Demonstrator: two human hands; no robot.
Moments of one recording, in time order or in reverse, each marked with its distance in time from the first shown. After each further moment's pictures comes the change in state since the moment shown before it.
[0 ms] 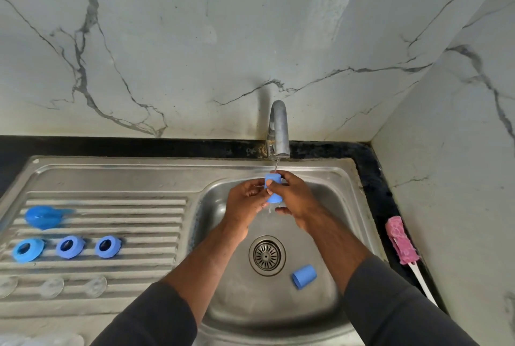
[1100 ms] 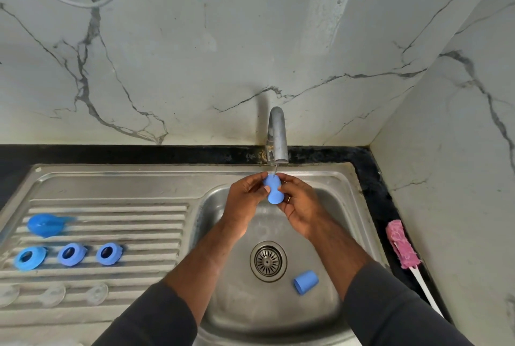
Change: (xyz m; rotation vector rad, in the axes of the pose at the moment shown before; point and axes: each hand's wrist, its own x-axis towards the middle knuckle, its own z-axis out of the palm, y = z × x) left_hand 0.012 0.015 0.001 0.091 -0.057 0.118; right_hand 0.003 0.004 -0.004 0.669 -0.007 0.022
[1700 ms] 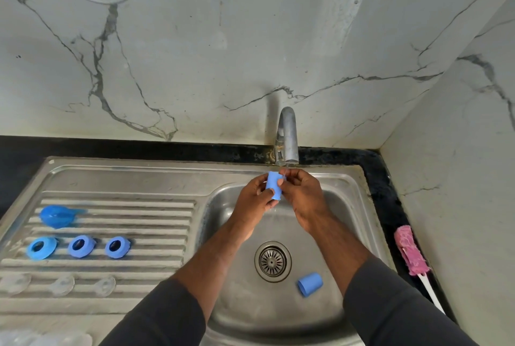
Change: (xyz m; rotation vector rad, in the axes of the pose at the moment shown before) left_hand -0.007 -0.001 -0.002 -0.094 -0.046 -0.099; right_hand 0.012 0.004 0.011 -0.264 0.043 -0.184
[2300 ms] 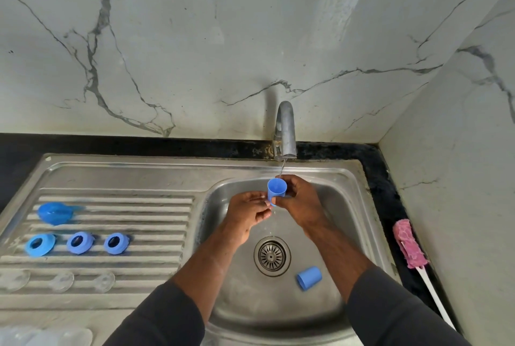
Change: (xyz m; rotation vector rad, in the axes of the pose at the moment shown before) left_hand -0.005 -0.020 -0.010 -0.047 0.148 -0.265; right_hand -0.019 0.009 -0.013 -0.511 -0.083 -0.133
